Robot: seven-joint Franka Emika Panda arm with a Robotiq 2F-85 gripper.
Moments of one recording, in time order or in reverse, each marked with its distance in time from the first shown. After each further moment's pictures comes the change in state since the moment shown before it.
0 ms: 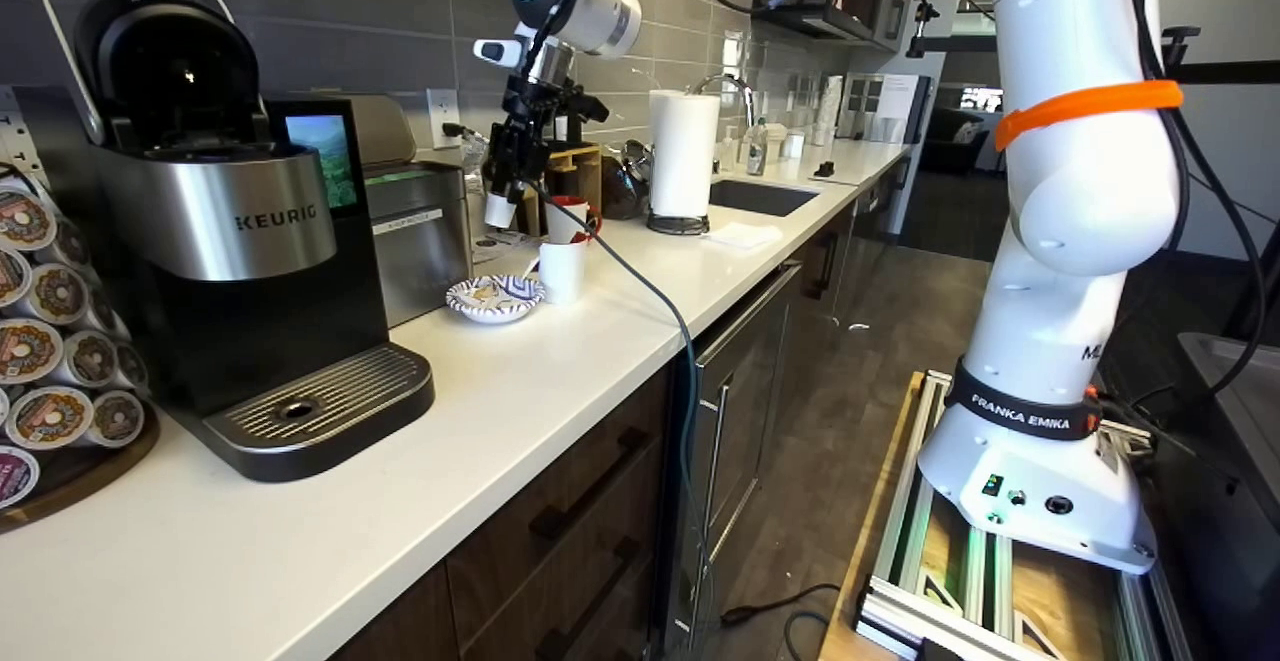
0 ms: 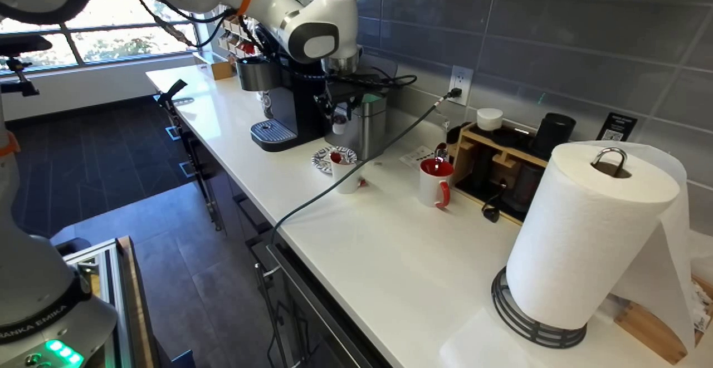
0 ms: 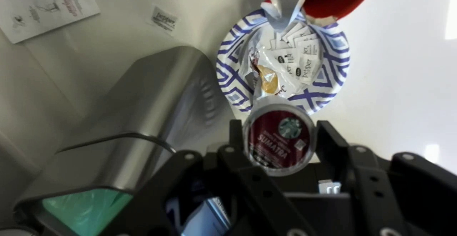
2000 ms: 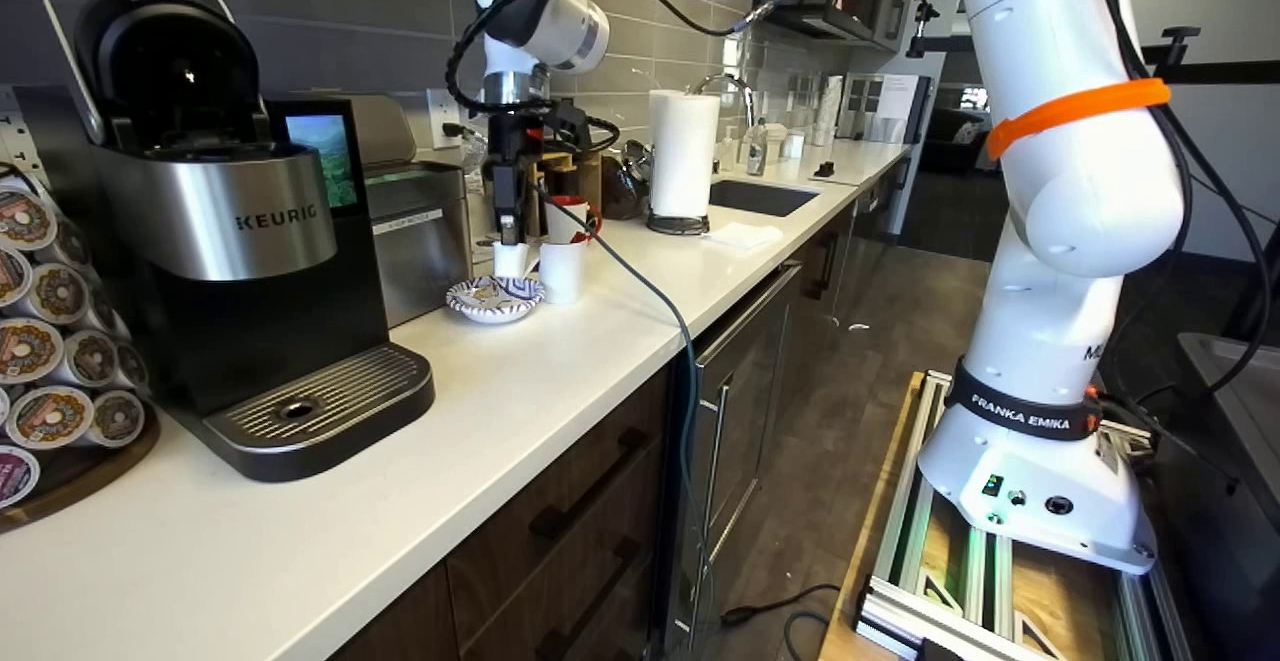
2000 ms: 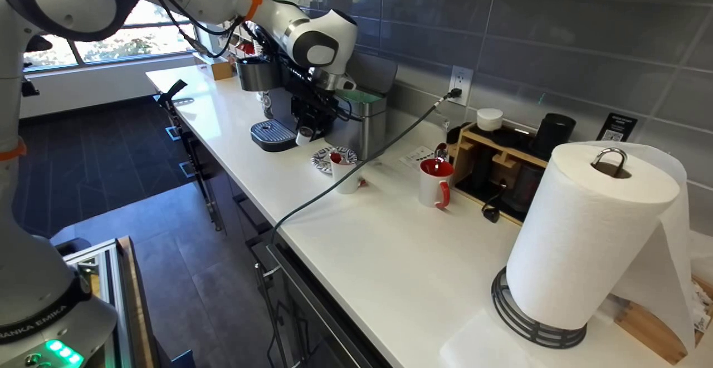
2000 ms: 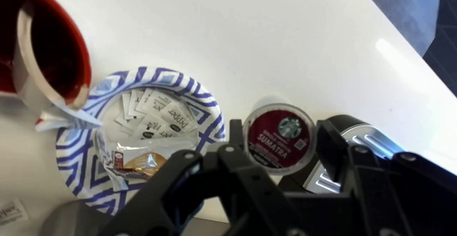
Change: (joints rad) arm 0.042 0.097 0.030 0.094 0.025 -0.361 0.833
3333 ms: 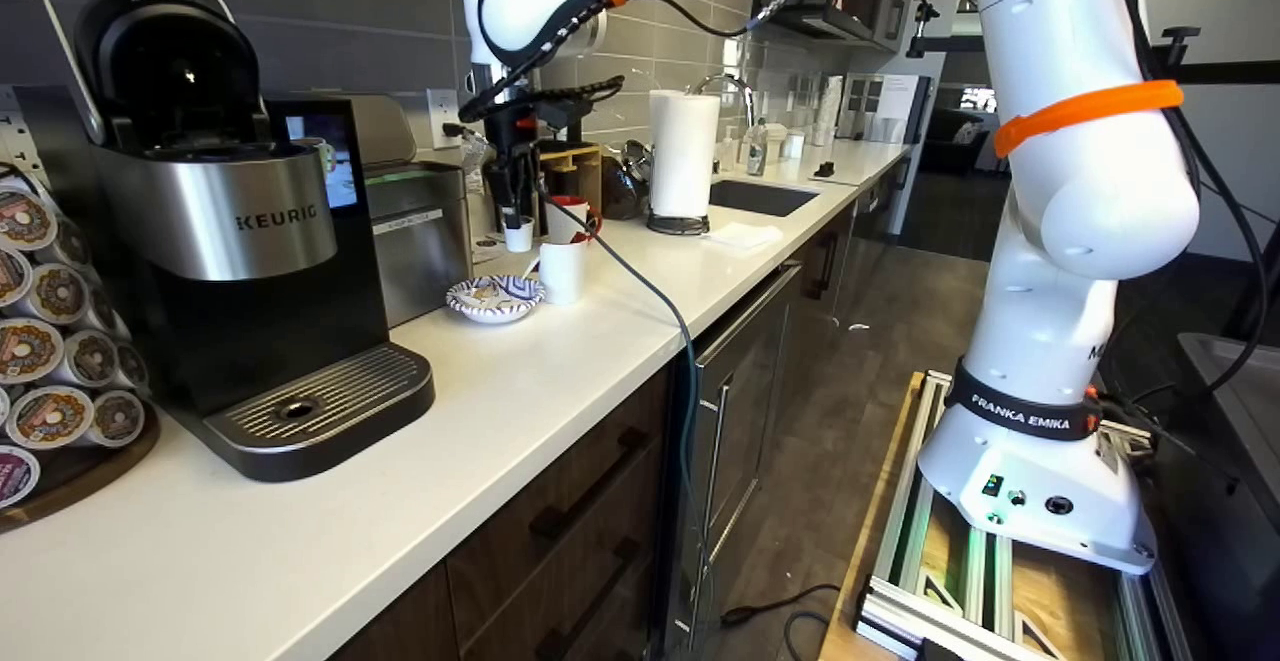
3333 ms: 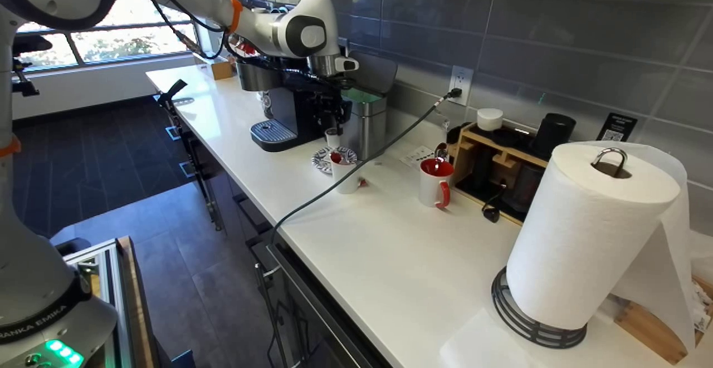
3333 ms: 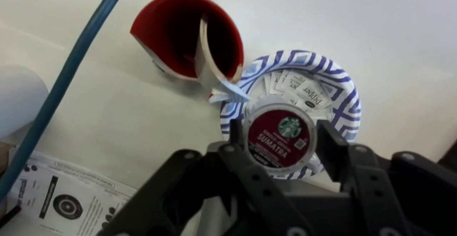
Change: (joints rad) arm 0.094 -0.046 -0.061 -0.039 -0.427 0.216 0.392
